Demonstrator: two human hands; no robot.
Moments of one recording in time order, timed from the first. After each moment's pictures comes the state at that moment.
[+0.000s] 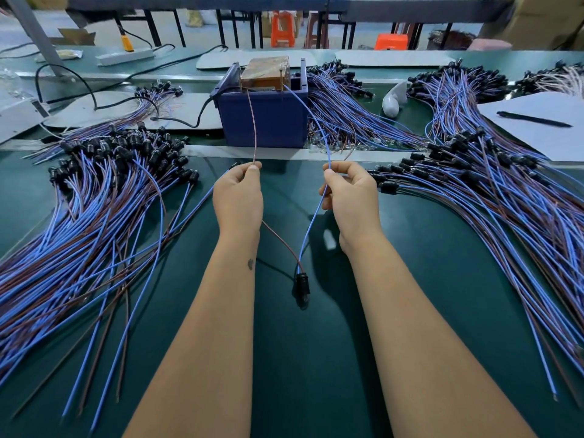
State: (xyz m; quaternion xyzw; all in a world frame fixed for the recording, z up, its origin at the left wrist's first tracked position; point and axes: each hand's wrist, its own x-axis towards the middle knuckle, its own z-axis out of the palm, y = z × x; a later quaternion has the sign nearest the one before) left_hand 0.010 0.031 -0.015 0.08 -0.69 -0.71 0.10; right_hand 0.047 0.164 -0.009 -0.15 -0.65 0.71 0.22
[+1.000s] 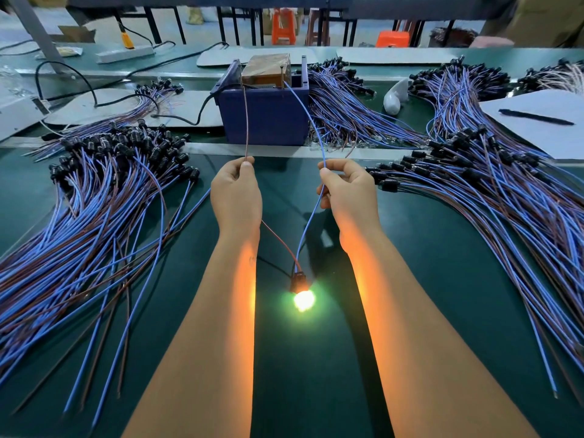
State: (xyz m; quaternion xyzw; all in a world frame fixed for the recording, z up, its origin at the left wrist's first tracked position) left_hand 0.011 0.031 -0.014 0.08 -0.67 -0.72 0.13; right_hand 0.051 0.162 -0.006 -0.15 -0.69 0.68 0.20
